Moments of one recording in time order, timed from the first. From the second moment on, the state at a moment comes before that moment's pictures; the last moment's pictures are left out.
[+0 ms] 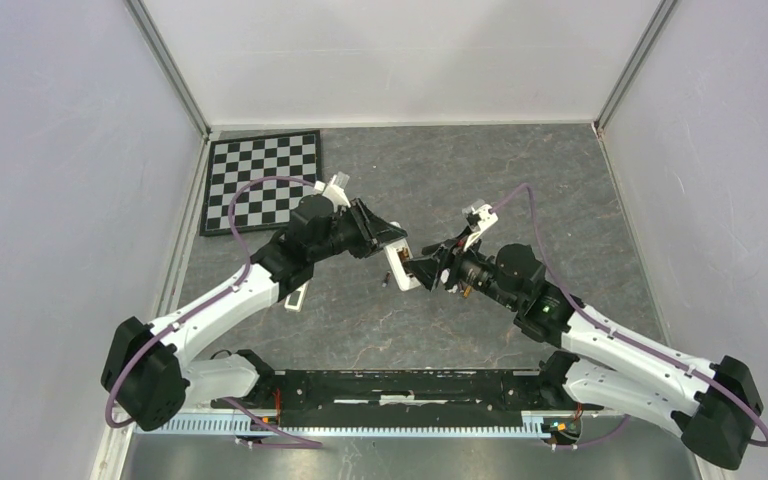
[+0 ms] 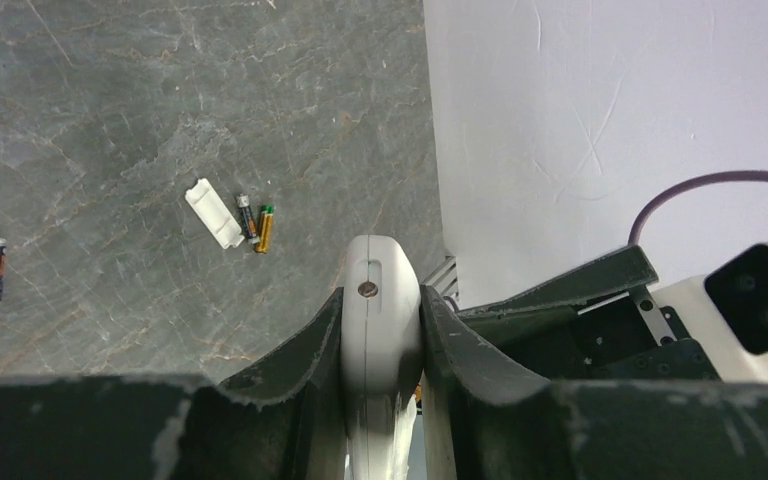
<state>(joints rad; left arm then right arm) -0.66 1.19 0.81 0.04 0.27 -1.11 0.87 0.90 0.57 0.23 -0.04 0.47</state>
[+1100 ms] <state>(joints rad) -0.66 1.12 0.81 0.14 0.26 -0.97 0.83 0.96 0.36 0.61 -0.12 1.43</state>
